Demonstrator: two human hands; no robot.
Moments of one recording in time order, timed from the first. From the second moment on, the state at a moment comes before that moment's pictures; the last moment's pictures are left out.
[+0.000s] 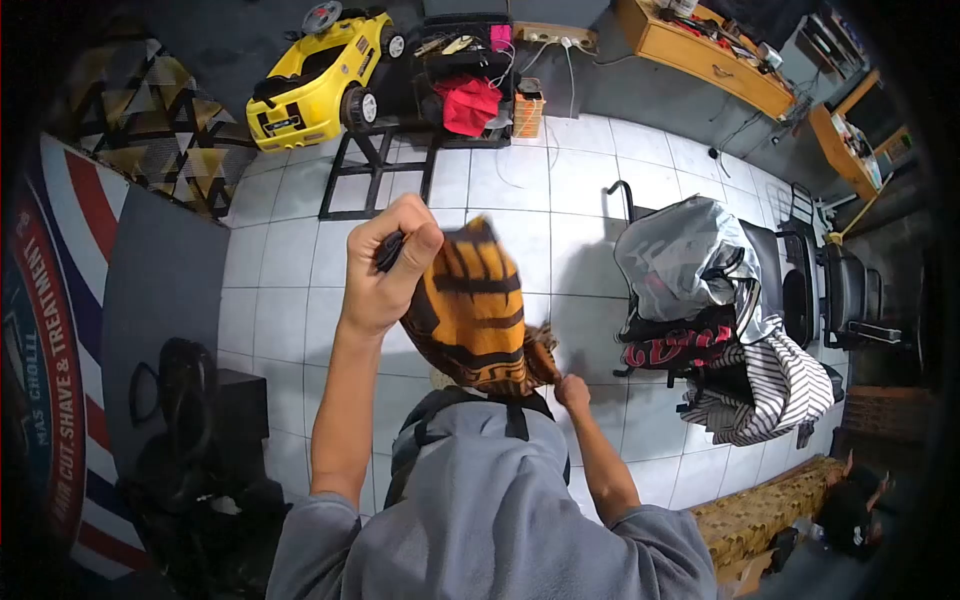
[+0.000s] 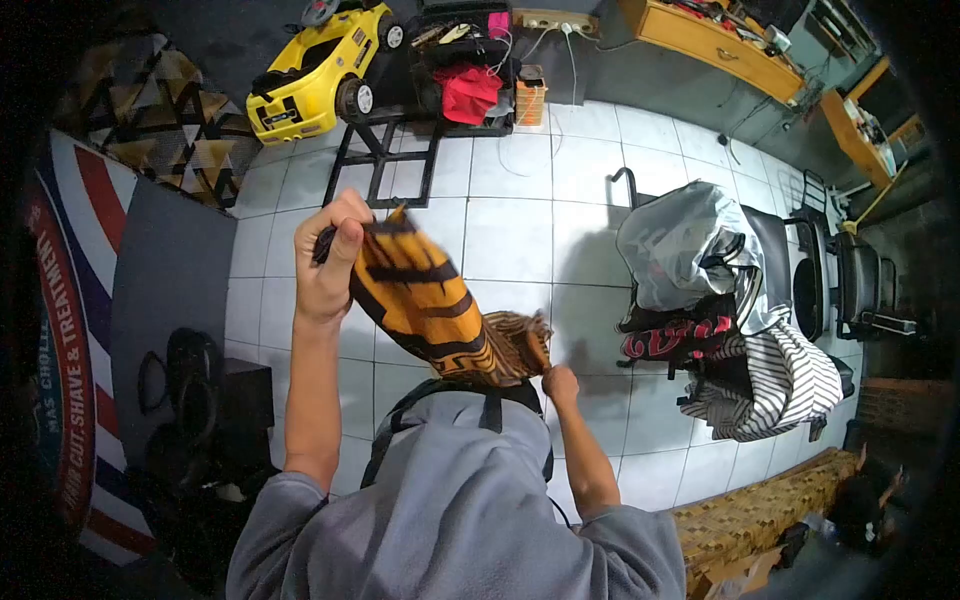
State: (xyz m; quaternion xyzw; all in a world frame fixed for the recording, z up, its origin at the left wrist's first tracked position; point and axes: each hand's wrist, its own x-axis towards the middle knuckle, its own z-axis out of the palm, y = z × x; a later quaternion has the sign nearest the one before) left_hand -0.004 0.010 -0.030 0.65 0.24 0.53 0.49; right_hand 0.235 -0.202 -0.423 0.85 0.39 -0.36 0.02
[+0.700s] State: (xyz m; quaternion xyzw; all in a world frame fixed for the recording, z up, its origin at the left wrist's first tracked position) left_hand -0.036 -0.012 -0.011 0.68 0.05 0.53 0.51; right_hand 0.216 -0.171 -0.421 0.77 0.47 -0.42 0.03
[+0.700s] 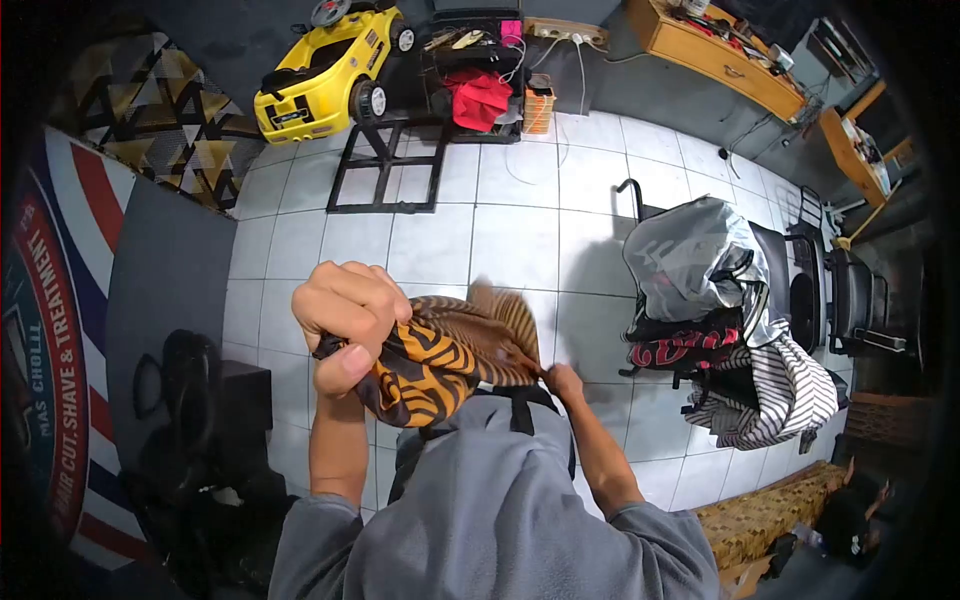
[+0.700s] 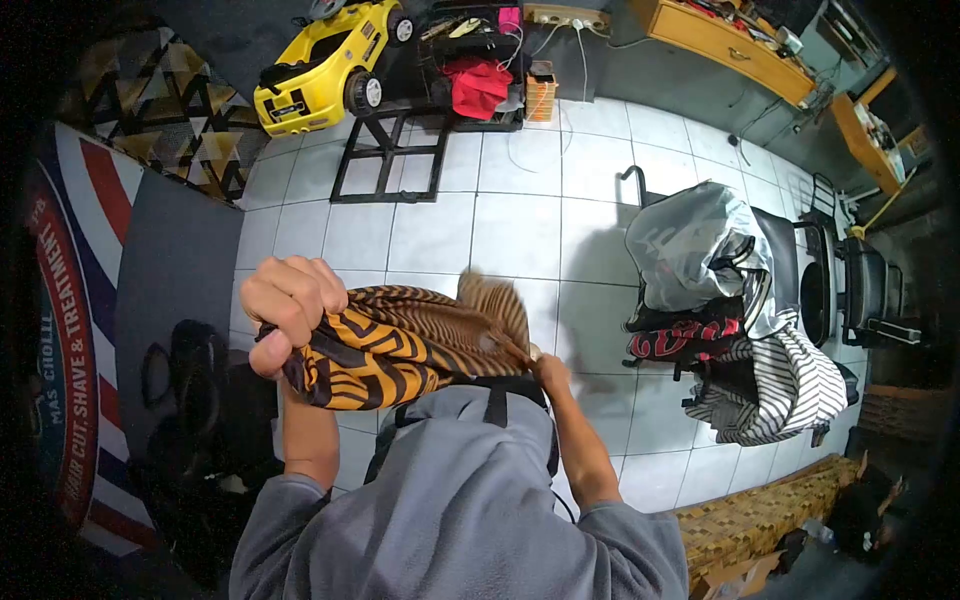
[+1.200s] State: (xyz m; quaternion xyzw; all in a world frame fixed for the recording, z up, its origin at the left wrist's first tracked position) left_hand -0.002 -0.017 -0.008 0.64 0.17 0.58 0.48; right_hand 0.171 -0.108 -0.164 0.49 0.46 -0.49 -0.56
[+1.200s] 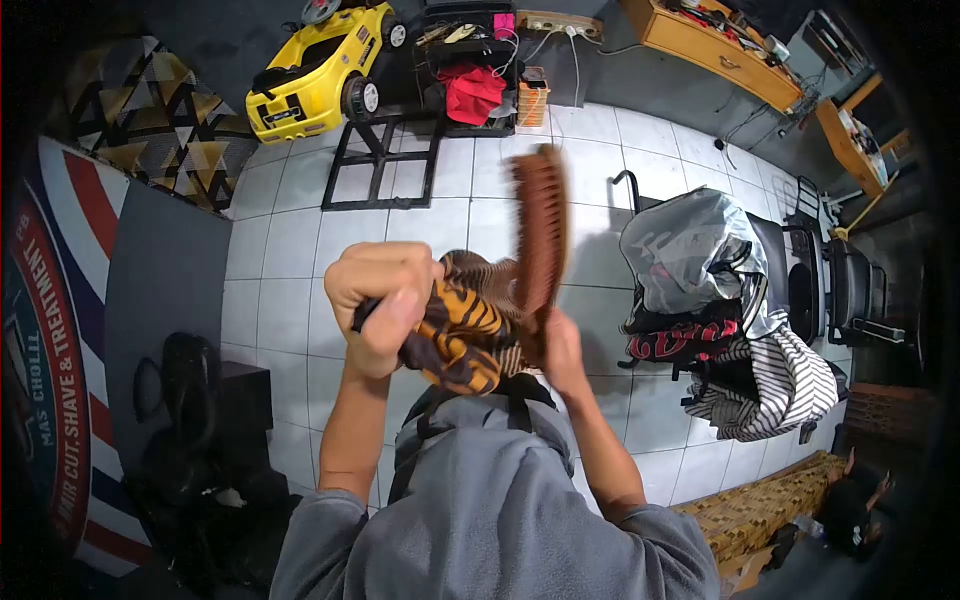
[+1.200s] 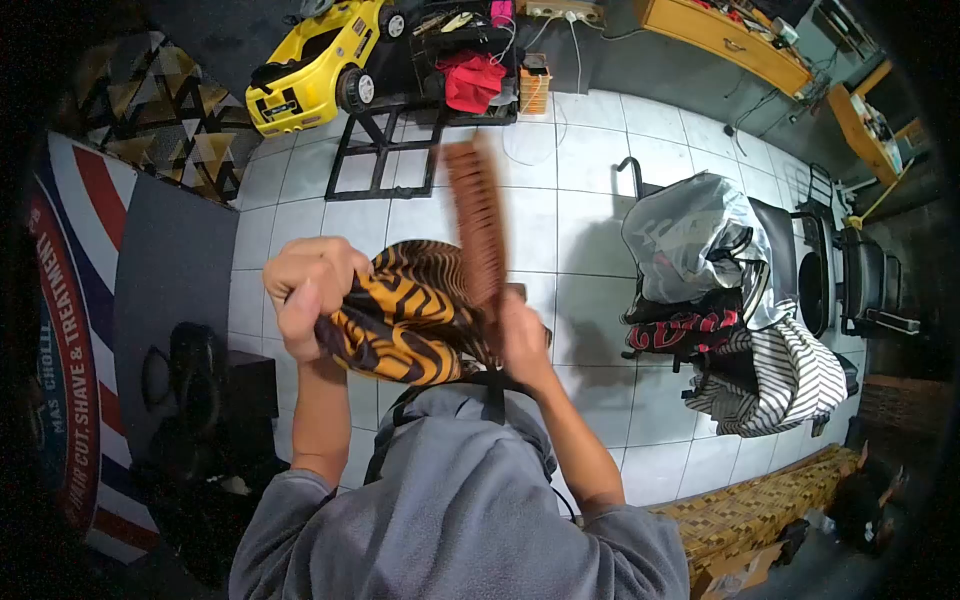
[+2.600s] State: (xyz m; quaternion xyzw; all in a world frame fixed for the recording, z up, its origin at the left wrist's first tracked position) left_hand -0.021 -0.021 -0.010 0.76 0.34 0.56 0.01; right_hand 0.221 -0.185 -0.476 0.76 0.46 -0.46 0.00
